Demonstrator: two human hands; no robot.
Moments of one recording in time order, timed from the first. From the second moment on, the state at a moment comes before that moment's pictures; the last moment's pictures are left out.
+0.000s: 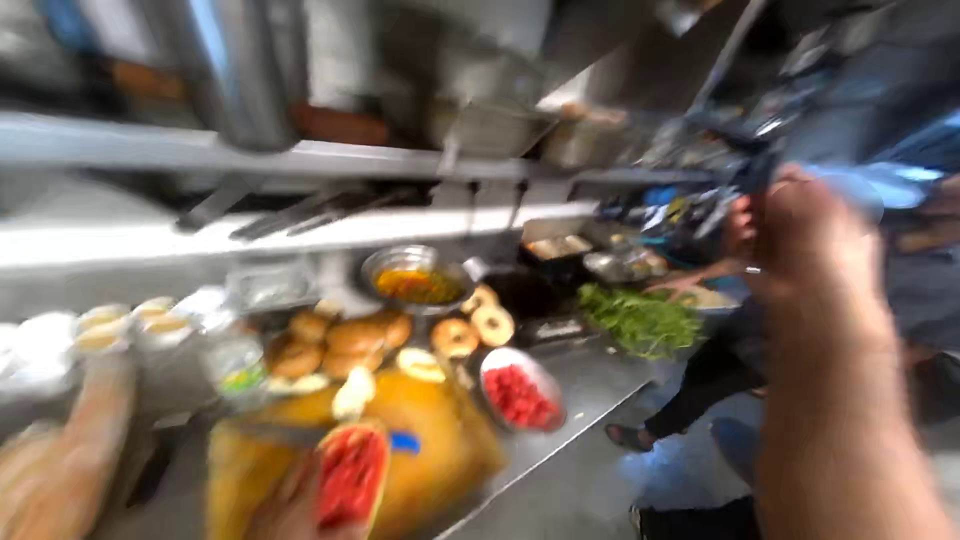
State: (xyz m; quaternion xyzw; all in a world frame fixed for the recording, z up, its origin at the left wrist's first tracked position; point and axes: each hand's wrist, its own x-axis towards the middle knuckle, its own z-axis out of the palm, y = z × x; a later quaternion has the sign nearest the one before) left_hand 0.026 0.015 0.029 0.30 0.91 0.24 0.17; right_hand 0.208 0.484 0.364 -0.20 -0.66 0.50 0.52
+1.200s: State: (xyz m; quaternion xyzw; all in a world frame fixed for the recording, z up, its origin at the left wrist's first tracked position) left_hand 0.034 0.047 0.011 0.27 0.94 0.07 0.20; right_hand 0.125 0.218 -0.030 -0.17 -0.90 0.41 0.02
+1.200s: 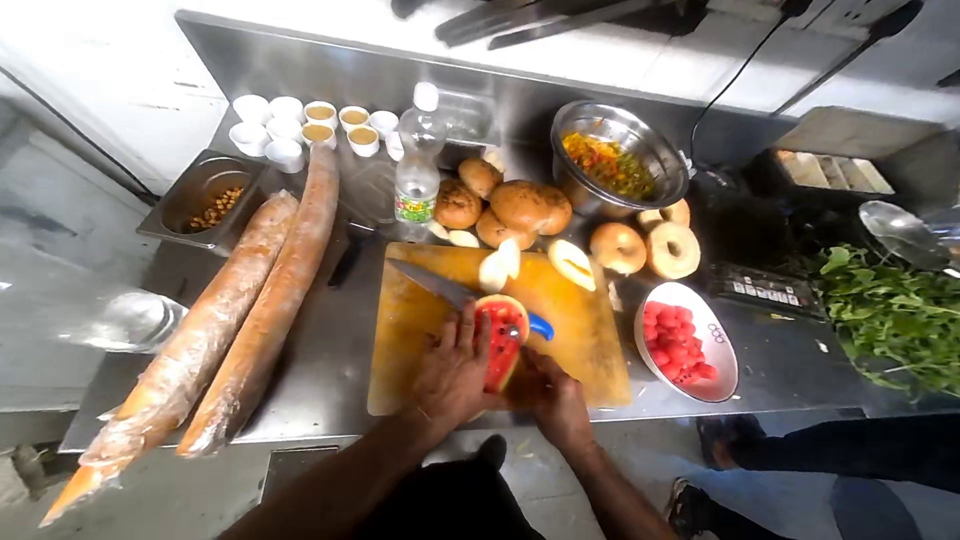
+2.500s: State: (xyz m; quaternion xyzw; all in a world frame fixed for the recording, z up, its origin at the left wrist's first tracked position) left_hand 0.045 0.053 0.005 0.29 0.95 0.01 0.12; right_hand 0.144 0.237 -0.049 -0.21 -0.40 0.89 -0.09
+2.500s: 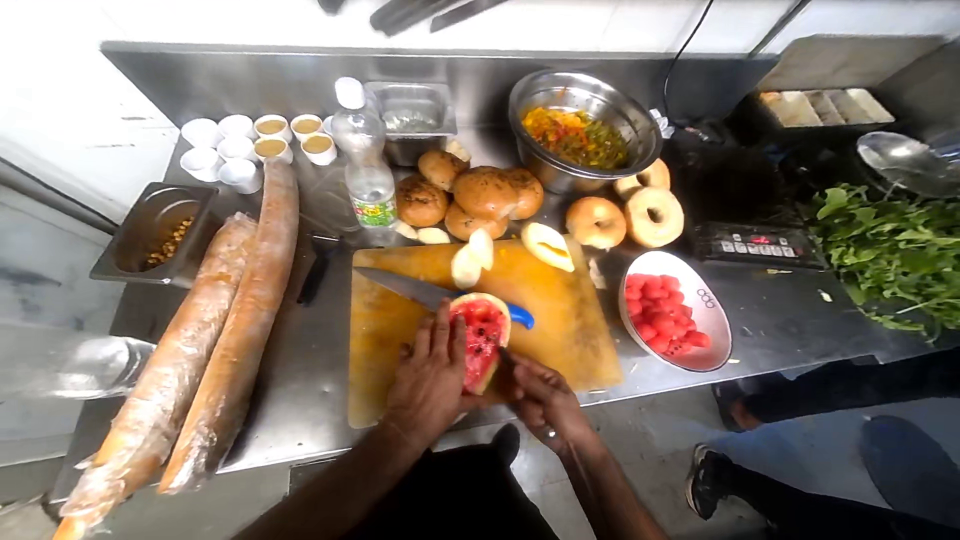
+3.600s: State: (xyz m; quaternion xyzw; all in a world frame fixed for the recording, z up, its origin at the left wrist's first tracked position) left_hand -0.051 -0.003 0.015 0.41 0.86 0.14 0.25; right_hand 0.154 0.286 0.000 -0.05 -0.93 0.33 0.18
